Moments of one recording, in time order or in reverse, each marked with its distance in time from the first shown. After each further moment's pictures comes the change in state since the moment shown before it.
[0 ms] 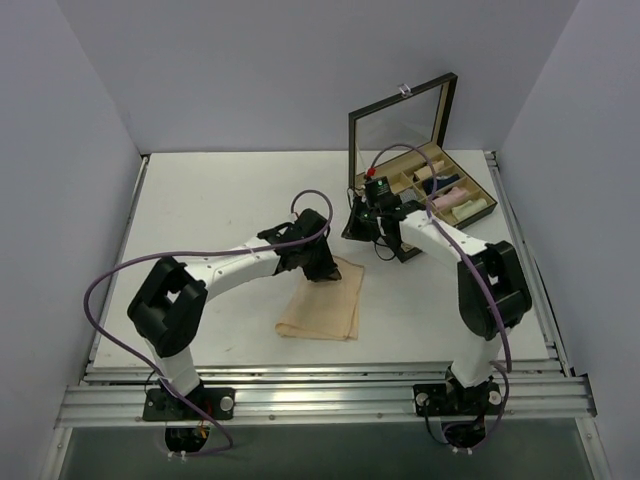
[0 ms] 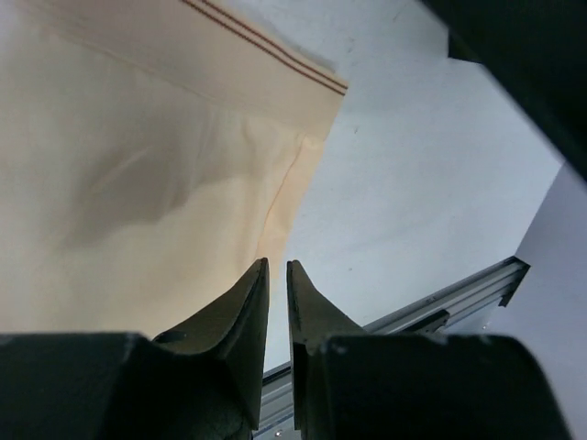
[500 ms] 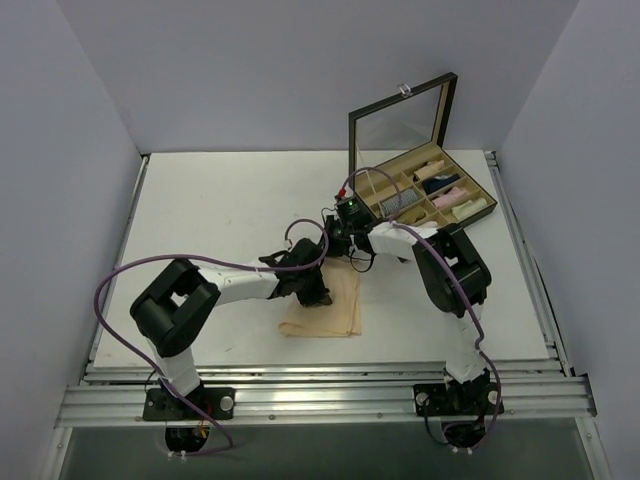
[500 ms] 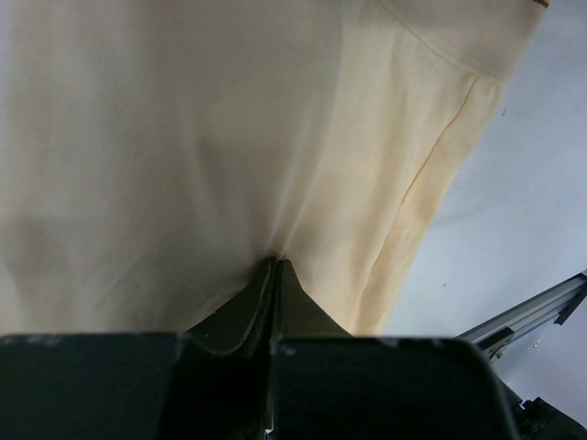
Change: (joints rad) left arm -0.026 0.006 -0.256 0.220 -0.016 -0.041; right arm 0.092 0.227 -0.019 0.274 -0.090 0.094
